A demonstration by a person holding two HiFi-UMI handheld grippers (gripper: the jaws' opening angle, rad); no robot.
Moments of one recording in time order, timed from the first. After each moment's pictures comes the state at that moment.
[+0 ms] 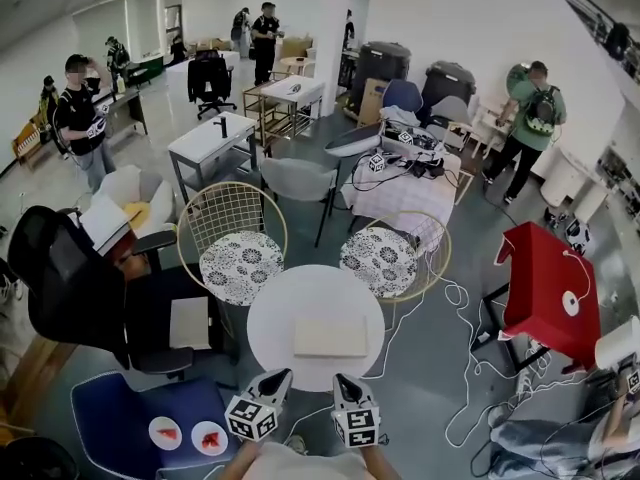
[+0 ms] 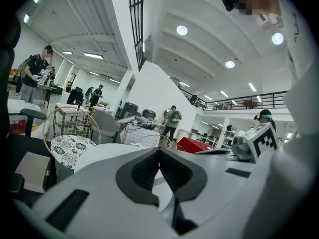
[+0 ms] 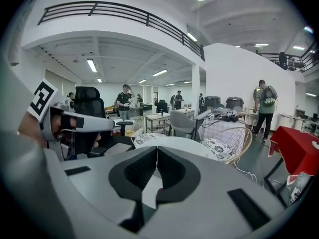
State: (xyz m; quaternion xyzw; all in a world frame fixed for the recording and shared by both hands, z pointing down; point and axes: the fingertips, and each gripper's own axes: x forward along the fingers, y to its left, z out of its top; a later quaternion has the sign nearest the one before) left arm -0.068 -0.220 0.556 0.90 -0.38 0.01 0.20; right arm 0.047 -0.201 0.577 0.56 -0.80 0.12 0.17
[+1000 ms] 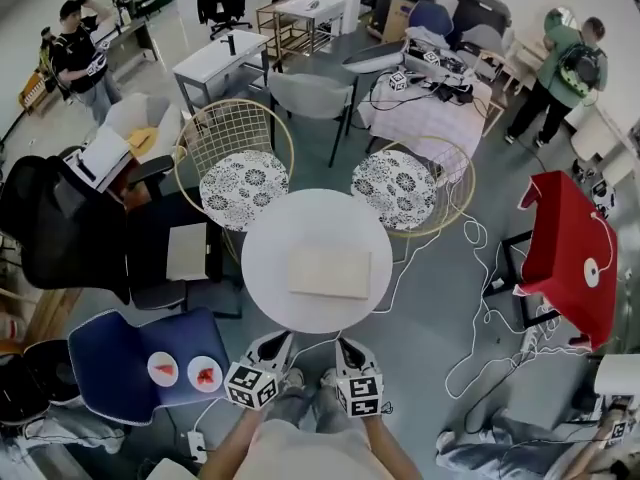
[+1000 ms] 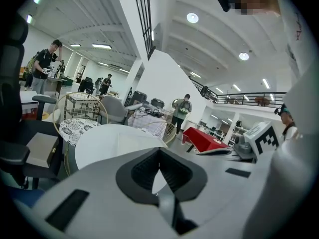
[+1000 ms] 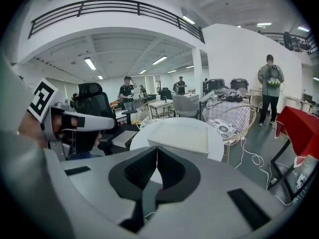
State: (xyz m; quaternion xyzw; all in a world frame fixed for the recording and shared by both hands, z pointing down) left arm -0.043 -0.186 0.604 0.87 -0.41 0.06 0.25; right arm 0.073 -0.165 0.630 0.52 -0.81 0.19 0.20
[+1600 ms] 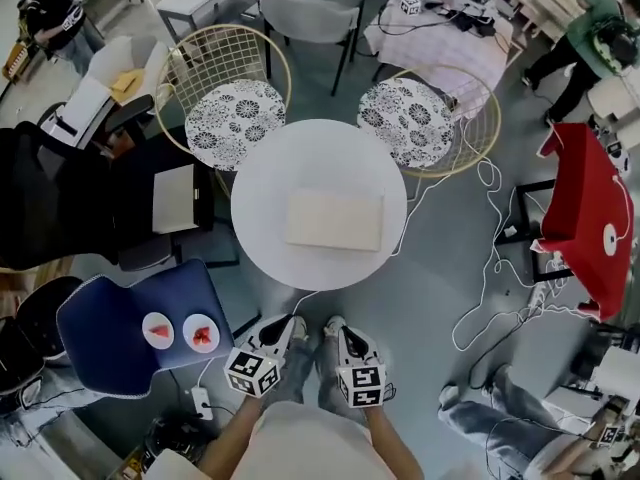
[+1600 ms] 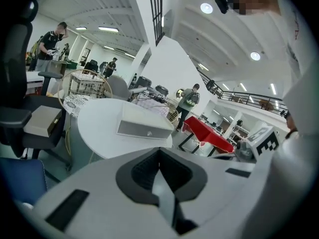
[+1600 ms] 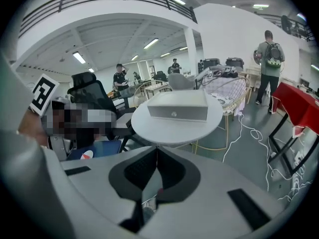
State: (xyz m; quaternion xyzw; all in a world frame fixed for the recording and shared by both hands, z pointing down) left arm -0.044 -0.139 0.685 0.85 -0.40 0.11 0.32; right arm 0.072 -0.098 0.719 0.52 -0.77 0.29 0.25
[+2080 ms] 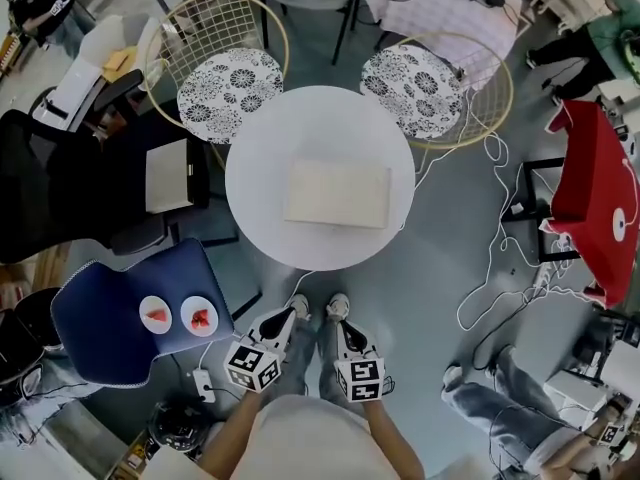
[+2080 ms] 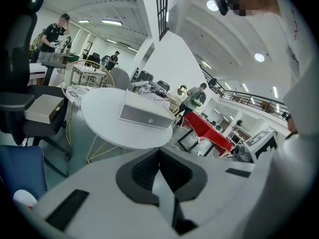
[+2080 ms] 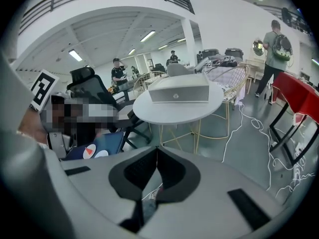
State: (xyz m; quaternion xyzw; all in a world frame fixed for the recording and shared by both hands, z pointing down) left arm -0.045 -0.107 0.721 0.84 -0.39 0.12 0.35; right arm 0.063 -0.058 0.761 0.50 -0.76 0.32 0.26
